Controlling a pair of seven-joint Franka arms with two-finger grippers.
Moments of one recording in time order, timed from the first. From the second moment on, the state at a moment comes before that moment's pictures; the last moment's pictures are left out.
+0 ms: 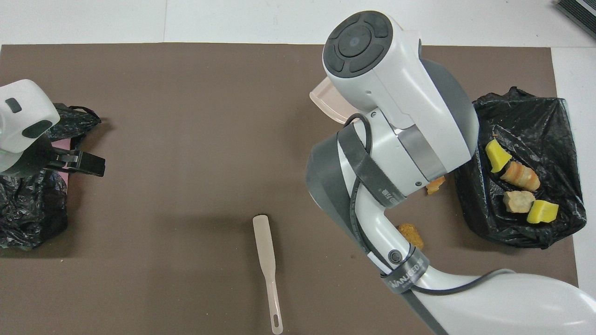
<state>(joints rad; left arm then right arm) 0.06 -0.04 -0.17 -1.73 0.00 1.65 0.06 0.34 0.51 0.20 -1.06 -0.45 1.40 -0.01</state>
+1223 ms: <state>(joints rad) 0.06 -0.04 -0.17 -1.73 0.00 1.65 0.06 0.50 0.77 0.20 -1.01 -0.08 1.75 0.58</state>
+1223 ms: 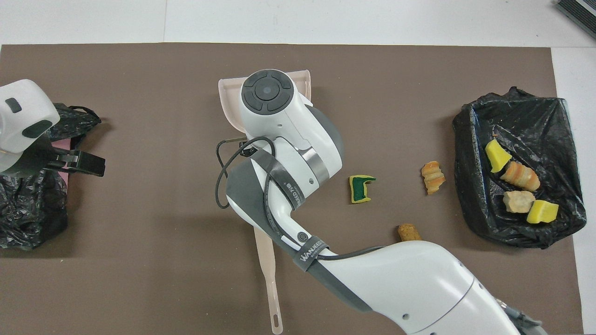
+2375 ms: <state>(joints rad) 0.06 -0.04 -0.17 -1.73 0.00 1.67 0.07 0.53 0.81 0.21 -1.04 -0.06 1.79 0.70</state>
